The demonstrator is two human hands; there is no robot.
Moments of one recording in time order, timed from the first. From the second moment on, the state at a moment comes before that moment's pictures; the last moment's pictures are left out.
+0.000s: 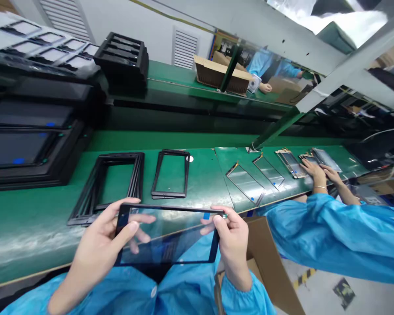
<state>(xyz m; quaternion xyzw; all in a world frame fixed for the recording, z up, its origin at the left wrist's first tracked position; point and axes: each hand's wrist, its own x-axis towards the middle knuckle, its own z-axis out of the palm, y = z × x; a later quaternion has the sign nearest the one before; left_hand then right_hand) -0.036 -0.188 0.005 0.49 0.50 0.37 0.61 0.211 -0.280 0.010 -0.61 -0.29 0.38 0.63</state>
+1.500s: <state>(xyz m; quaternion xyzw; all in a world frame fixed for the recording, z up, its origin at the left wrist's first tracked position) -0.008 -0.189 0.006 0.48 0.44 0.33 0.68 0.199 -0.250 -0.009 -0.58 -0.29 0.48 0.60</state>
